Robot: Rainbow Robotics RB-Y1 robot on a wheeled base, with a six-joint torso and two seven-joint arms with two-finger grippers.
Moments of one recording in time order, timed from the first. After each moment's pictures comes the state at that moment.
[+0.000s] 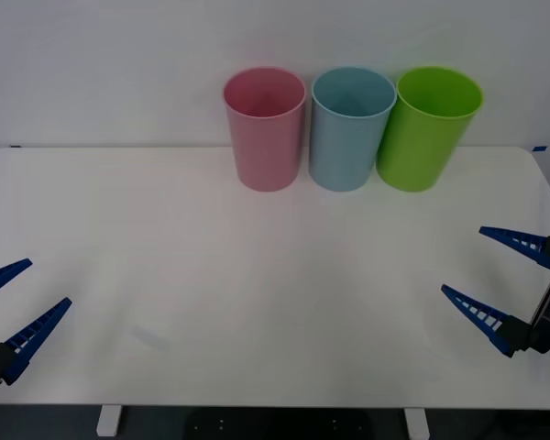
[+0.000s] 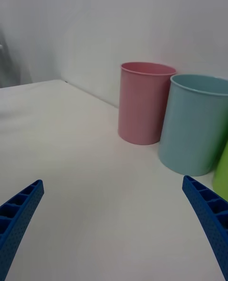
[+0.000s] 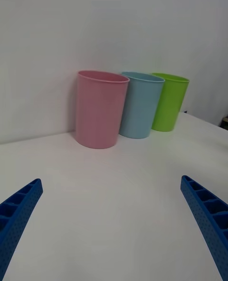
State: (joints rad) right arm 0.33 -0.63 -0.28 -1.80 0.96 -1.04 0.13; left arm 0.35 0.40 0.52 -1.66 -0.96 -1.22 0.00
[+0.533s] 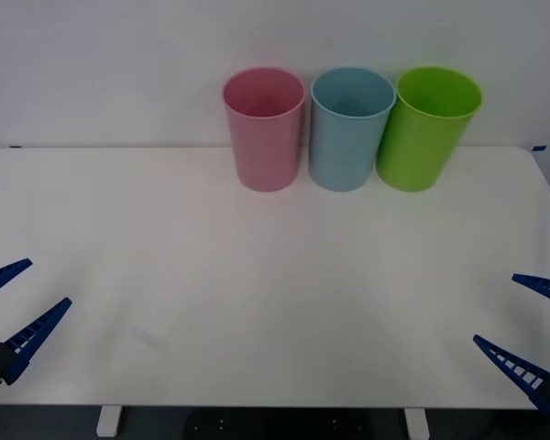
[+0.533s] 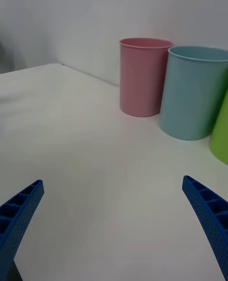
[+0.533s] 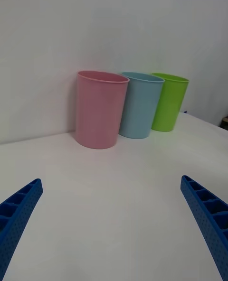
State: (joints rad) right arm 0.52 -0.61 -0.36 -1.87 0.95 -1.07 0.14; left arm 0.35 0.40 0.52 -1.66 -0.96 -1.22 0.00
